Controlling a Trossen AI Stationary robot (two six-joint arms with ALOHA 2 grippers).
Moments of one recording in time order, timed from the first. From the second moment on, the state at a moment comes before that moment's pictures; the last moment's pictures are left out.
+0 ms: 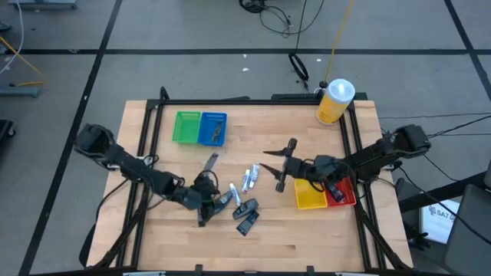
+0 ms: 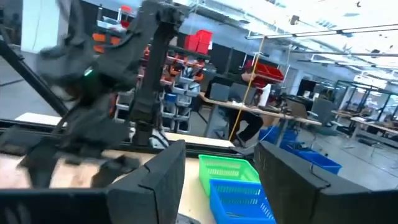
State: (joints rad) left arm -0.47 1.48 0.56 0.19 -0.36 -0.80; right arm 0.22 1.44 0.55 1.07 0.47 -0.31
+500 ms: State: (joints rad) left arm -0.46 1.77 0.94 -0.44 -0.28 -0.95; right arm 0.21 1.42 0.55 0.95 0.47 -0.34
